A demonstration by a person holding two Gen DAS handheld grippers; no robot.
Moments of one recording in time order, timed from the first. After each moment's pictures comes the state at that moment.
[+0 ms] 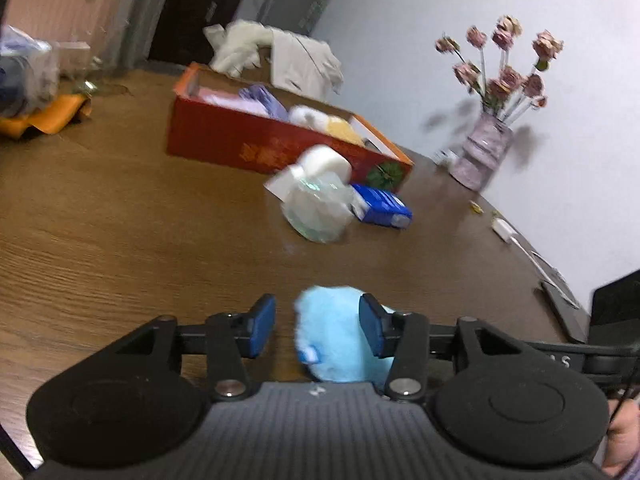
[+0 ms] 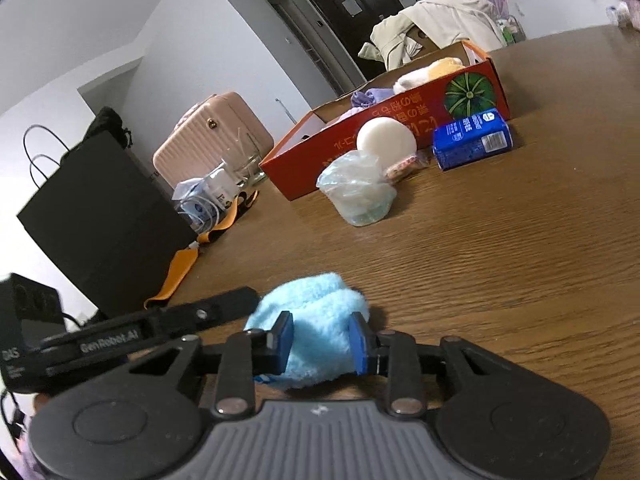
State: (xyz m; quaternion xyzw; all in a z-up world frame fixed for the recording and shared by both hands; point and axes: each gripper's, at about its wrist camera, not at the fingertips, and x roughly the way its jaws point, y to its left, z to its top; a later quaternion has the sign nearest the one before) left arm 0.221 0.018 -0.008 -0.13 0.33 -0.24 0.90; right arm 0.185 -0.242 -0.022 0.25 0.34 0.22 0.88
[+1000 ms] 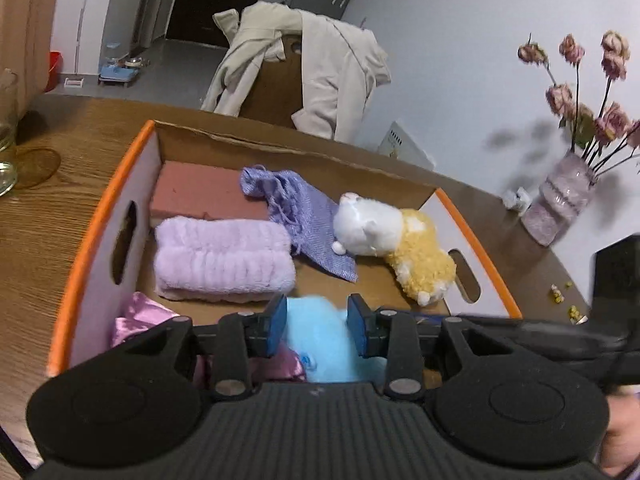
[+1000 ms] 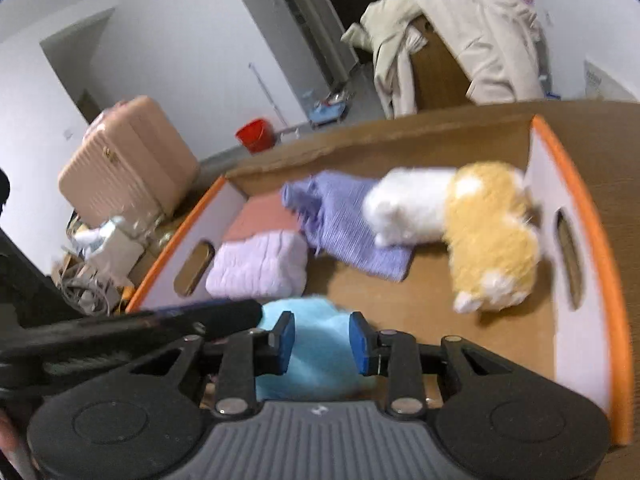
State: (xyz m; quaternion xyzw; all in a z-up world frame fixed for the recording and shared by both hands) left arm 0.507 -0.031 0.031 -0.12 0.37 -0.19 0.90; right arm 0.505 -0.243 0.001 0.16 0.41 0.20 0.88
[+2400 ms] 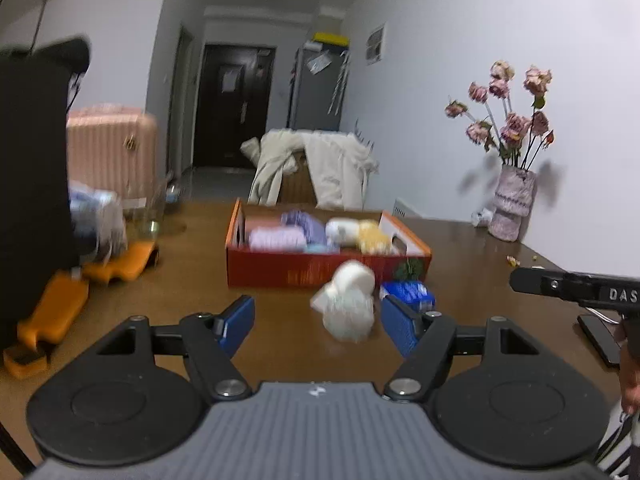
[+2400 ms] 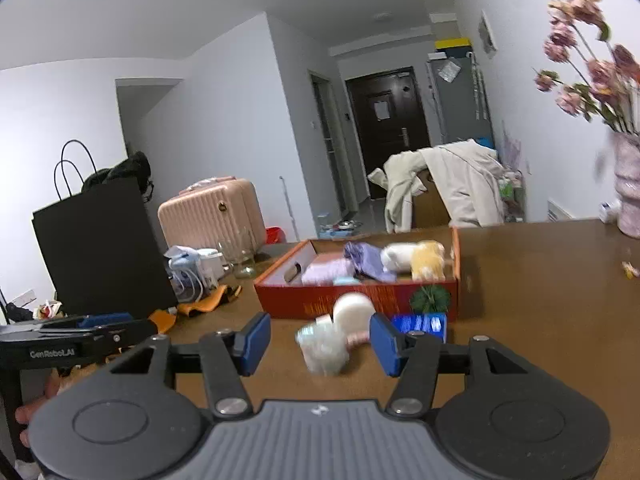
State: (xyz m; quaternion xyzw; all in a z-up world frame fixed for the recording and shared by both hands) left arm 0.149 0.009 0.086 -0.04 0.20 -0.13 0.97; right arm 0.140 -0.284 0.092 0.09 0.19 0.17 0.96
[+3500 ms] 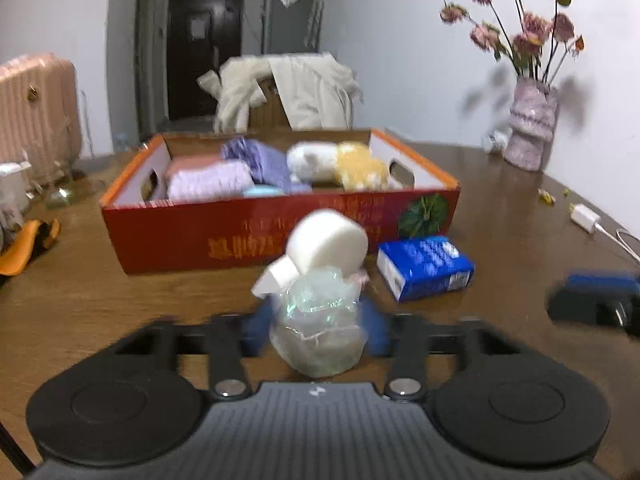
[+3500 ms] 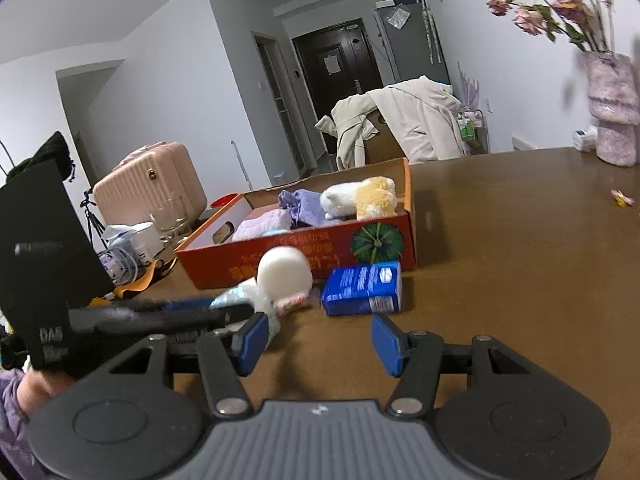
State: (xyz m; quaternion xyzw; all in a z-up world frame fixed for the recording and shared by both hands) left arm 0.322 -0.082 0.002 0.02 0.29 -0.17 0.94; right arm 0.236 -0.305 0.031 0.12 0.27 0.12 0.95
